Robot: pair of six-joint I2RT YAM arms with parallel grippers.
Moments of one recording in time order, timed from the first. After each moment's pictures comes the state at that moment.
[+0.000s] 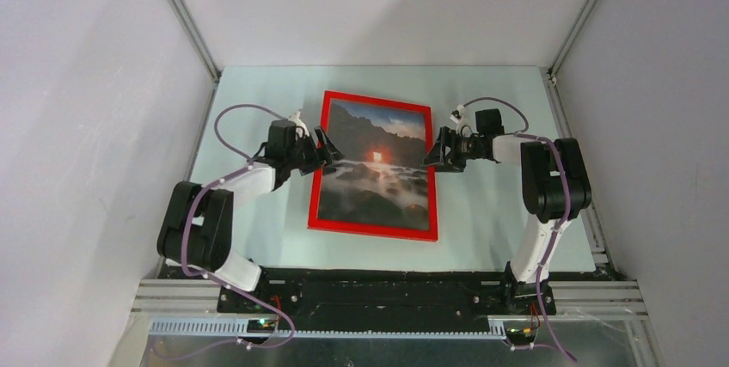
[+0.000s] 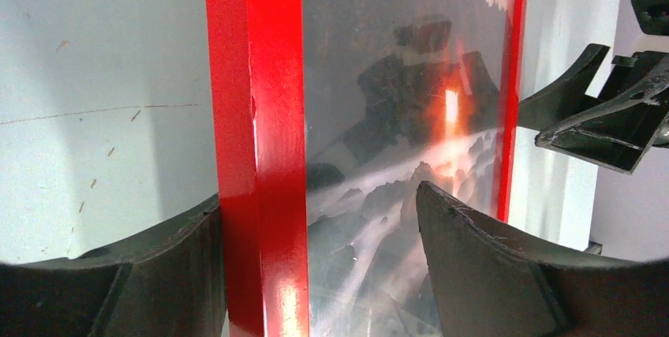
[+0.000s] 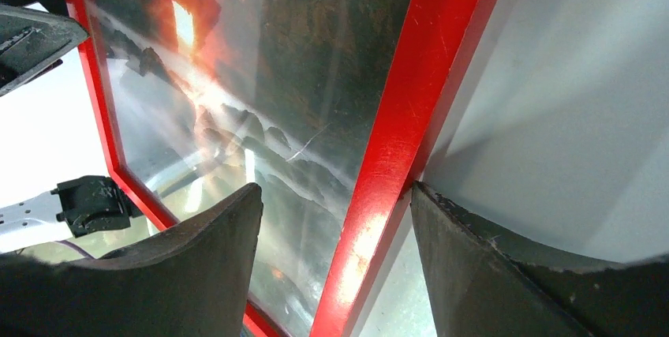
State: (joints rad) left arm -0.24 1.52 0.76 0.09 0.34 -0.62; right arm 0.11 1.91 1.05 -0.11 -0.85 0.31
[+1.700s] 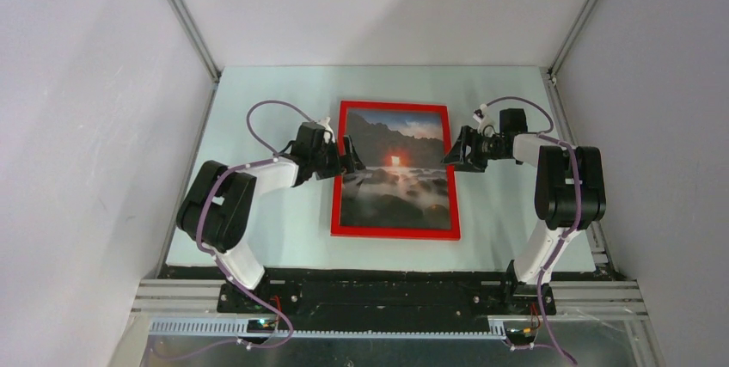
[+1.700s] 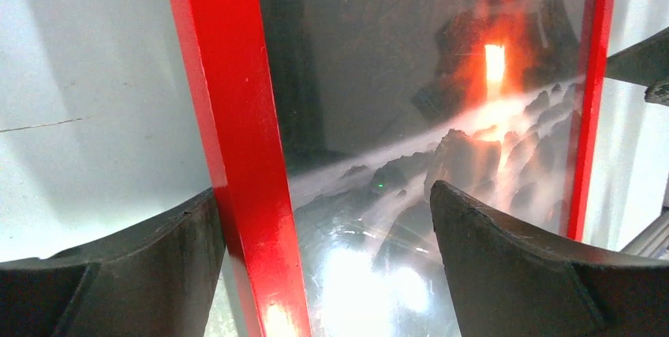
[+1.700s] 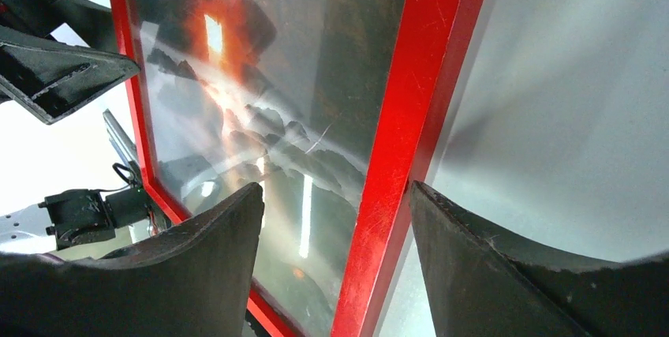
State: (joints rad) left arm -0.40 1.69 0.85 0.08 0.28 -0.56; right arm -0.03 1.83 1.04 -0.26 -0.82 0.18
